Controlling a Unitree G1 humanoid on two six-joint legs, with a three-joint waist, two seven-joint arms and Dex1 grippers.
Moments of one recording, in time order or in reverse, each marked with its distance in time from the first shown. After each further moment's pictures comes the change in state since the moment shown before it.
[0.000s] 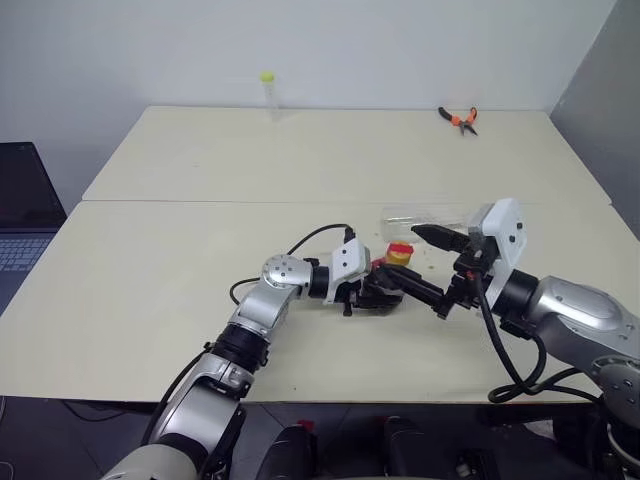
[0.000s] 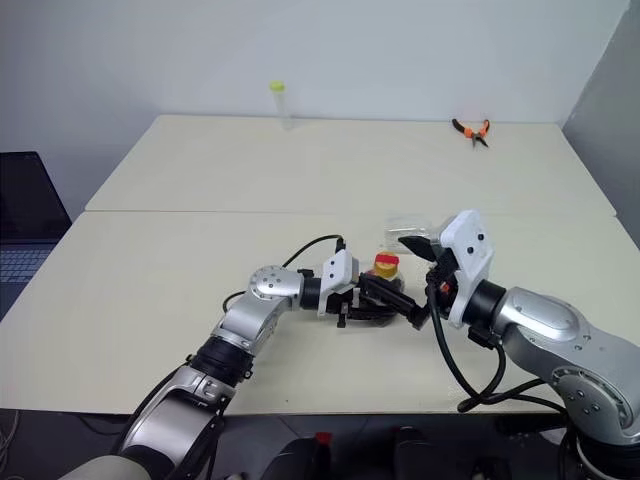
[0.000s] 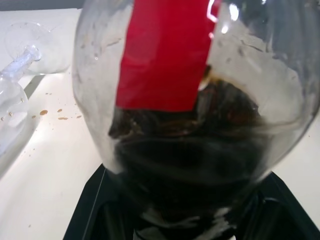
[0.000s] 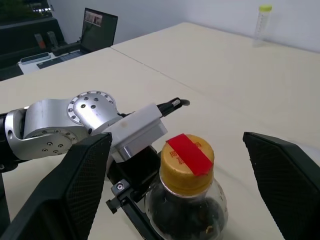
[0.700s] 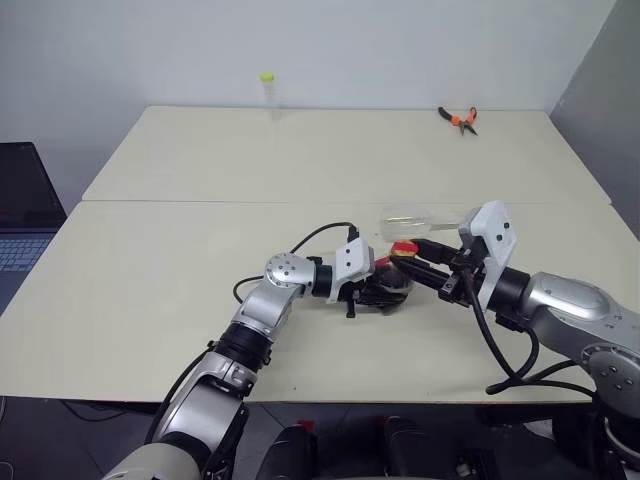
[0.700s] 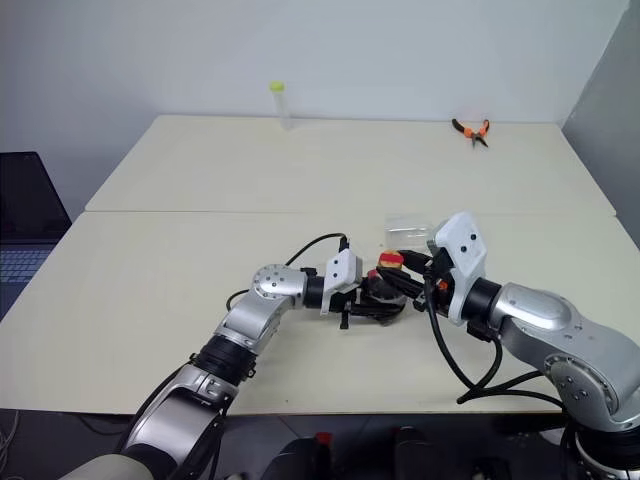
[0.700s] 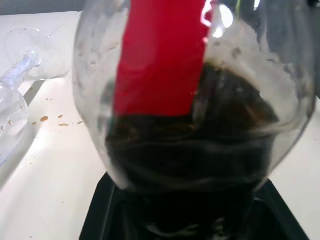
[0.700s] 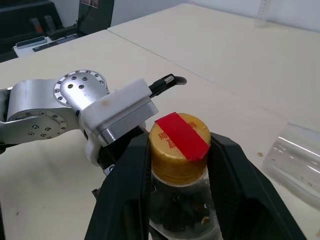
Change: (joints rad) left arm -0.001 -0.006 -0.002 -0.009 0.016 0.003 -0.001; right arm -0.038 -0.072 0.043 0.117 -0.088 -0.047 0.175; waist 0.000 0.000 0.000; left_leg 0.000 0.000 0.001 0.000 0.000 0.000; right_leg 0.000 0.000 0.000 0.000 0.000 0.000
